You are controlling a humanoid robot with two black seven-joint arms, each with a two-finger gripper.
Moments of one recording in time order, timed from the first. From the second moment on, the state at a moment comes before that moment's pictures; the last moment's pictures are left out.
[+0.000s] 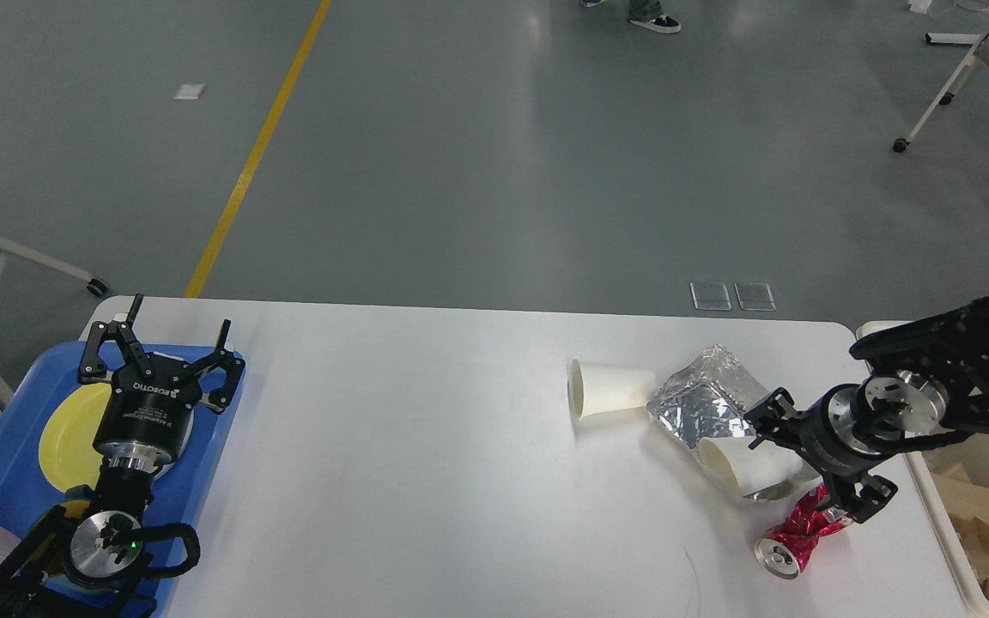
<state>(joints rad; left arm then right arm) -0.22 0.19 -1.32 -0.88 0.07 -0.53 -0.28 1.52 -0.42 -1.11 1.24 0.46 0.15 -0.30</state>
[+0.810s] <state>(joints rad) -0.22 0.19 -1.32 -0.88 0.07 -0.53 -0.28 1.27 -0.32 -0.82 0.96 1.16 -0.08 -0.31</state>
